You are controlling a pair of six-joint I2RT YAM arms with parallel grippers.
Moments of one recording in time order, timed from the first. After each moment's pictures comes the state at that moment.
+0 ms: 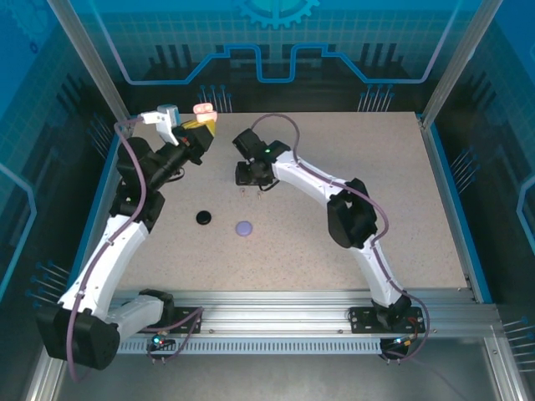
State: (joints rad) left arm -0.15 1.07 1.00 0.19 0.42 -0.46; right arm 0.74 2.34 2.14 -0.88 0.03 0.65
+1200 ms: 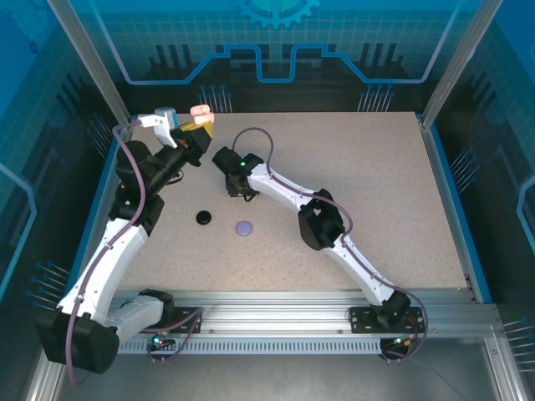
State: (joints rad) left arm -0.15 1.05 0.97 0.19 0.39 -0.46; right arm 0.81 2.70 2.54 -1.05 0.22 0.69
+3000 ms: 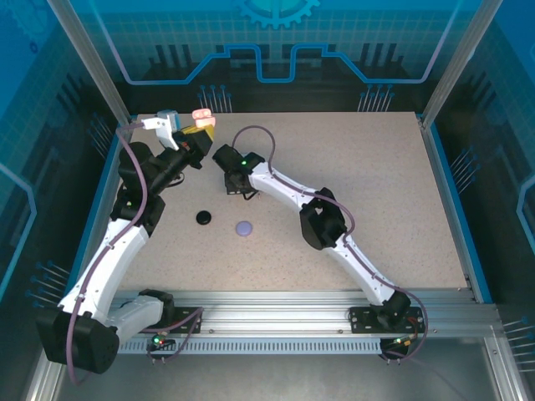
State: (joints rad) left arm -0.15 1.05 0.95 0.18 0.39 -0.45; right arm 0.81 2.65 2.49 -0.99 0.21 0.68
